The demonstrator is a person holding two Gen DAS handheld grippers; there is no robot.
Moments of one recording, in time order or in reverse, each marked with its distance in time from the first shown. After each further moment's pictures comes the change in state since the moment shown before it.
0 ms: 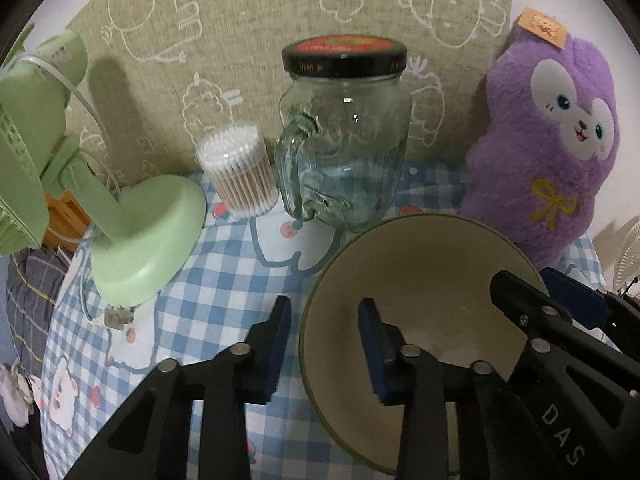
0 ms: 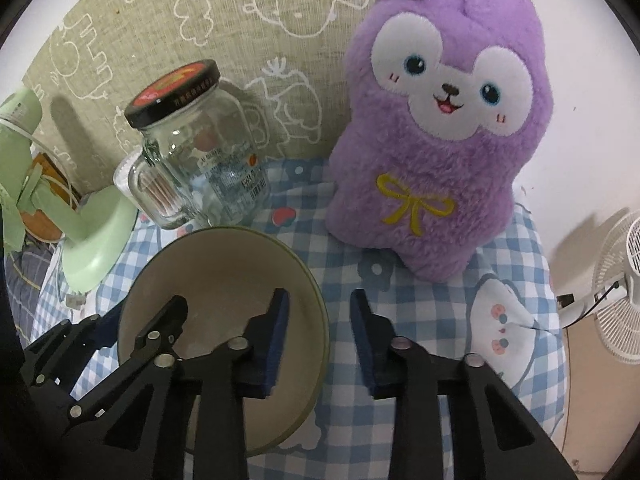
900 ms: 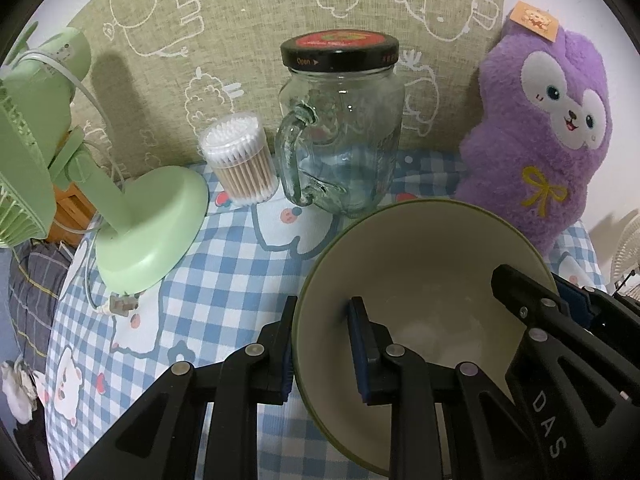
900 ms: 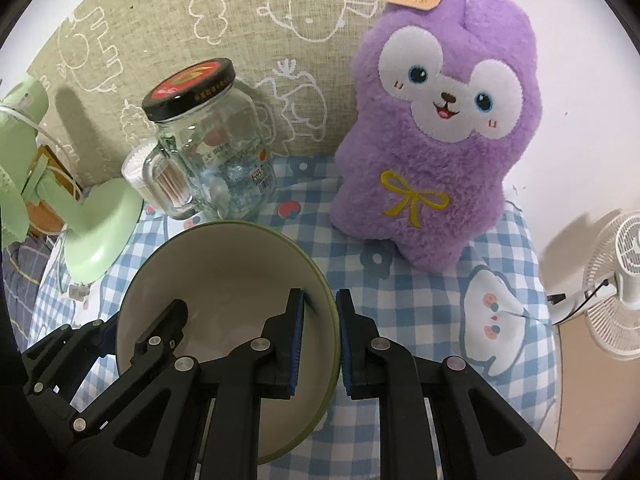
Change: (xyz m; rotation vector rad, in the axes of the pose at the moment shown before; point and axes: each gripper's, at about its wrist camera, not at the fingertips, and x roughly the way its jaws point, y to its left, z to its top) left arm -0.015 0.001 -0.011 0.015 0.026 -0.006; right arm -0.013 0.011 -0.004 -0.019 0.002 -0.027
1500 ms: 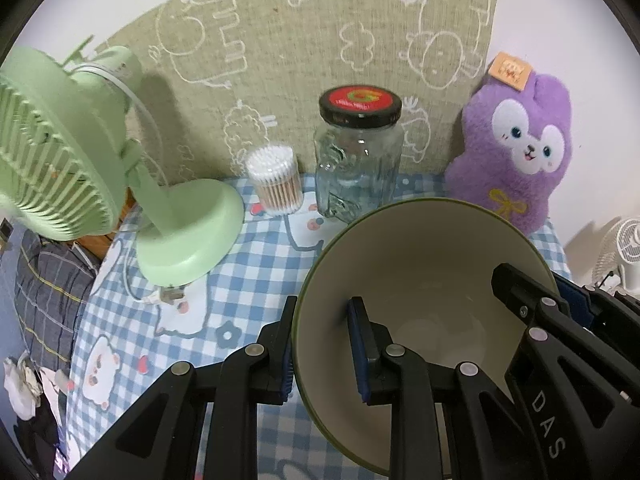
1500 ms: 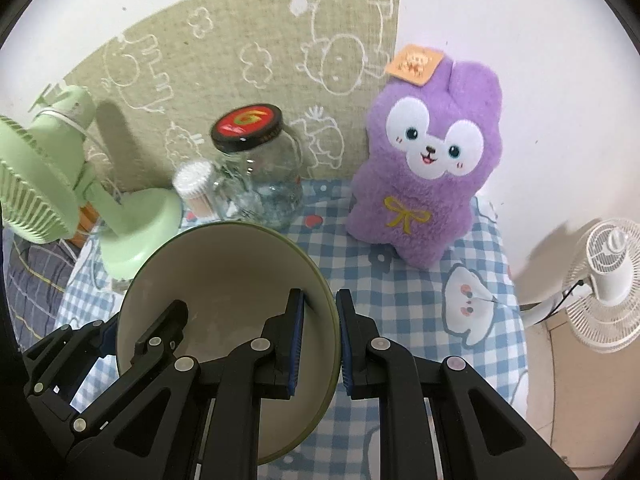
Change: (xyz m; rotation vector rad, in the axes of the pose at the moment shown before) left arm -0.075 0.025 -0.009 -0.013 -0.042 -0.010; right arm -0.080 0.022 -0.011 -0.012 -0.059 -0.008
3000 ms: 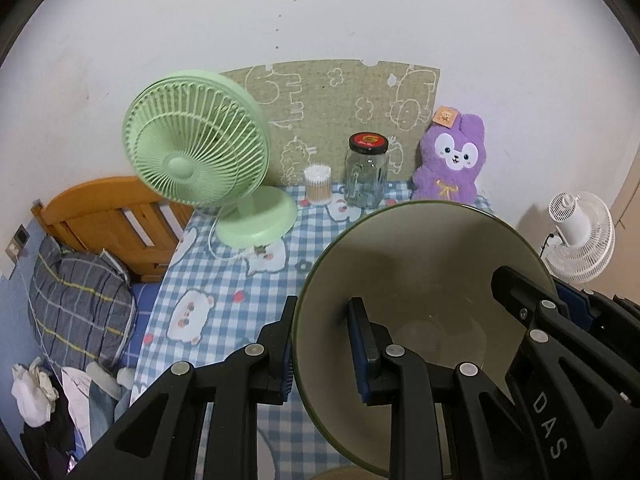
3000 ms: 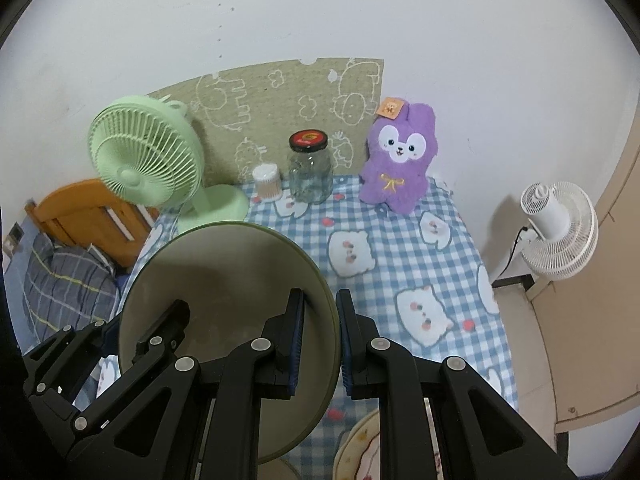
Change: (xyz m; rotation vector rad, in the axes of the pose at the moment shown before) left arm -0.184 0.085 -0.098 0.052 -0.111 -0.078; right arm -0.201 0.092 -0.122 0.070 -0.102 -0.061
